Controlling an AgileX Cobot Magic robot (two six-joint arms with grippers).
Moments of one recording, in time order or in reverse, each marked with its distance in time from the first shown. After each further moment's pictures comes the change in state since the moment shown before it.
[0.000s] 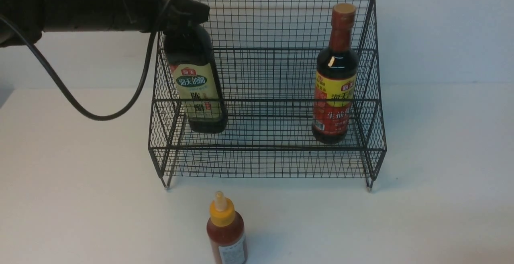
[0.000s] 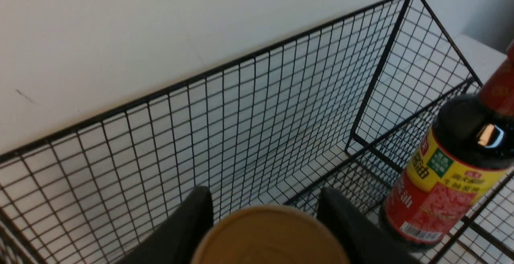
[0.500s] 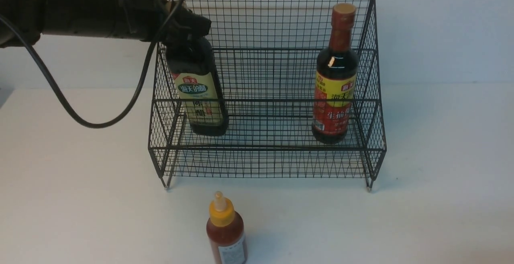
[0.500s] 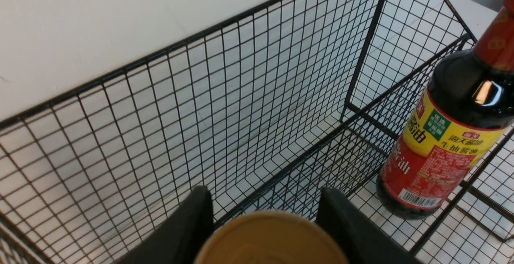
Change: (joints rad) right arm 0.000 0.000 0.000 0.000 0.000 0.000; left arm 0.000 0.023 -0.001 0.054 0.025 -0.007
